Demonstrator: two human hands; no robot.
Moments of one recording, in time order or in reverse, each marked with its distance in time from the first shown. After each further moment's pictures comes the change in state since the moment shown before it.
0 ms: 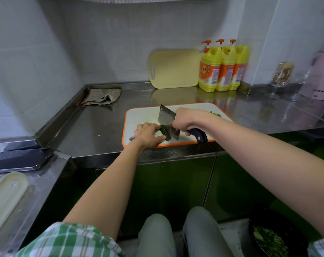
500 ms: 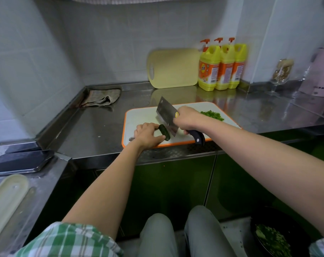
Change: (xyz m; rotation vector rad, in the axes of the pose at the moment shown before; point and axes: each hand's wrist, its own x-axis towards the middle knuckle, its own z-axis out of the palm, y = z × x) left_hand 0.003 -0.003 0.003 0.003 0.017 0.008; right_hand 0.018 0.018 0.010 0.155 0.178 -0.027
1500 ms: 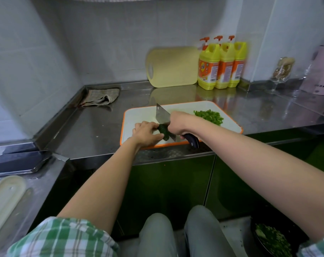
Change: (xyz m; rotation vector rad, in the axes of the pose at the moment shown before) left_hand 0.012 -0.004 0.002 0.025 0.004 -0.004; right_hand -0.009 -0.016 0.007 -0.251 -0.156 -0.026
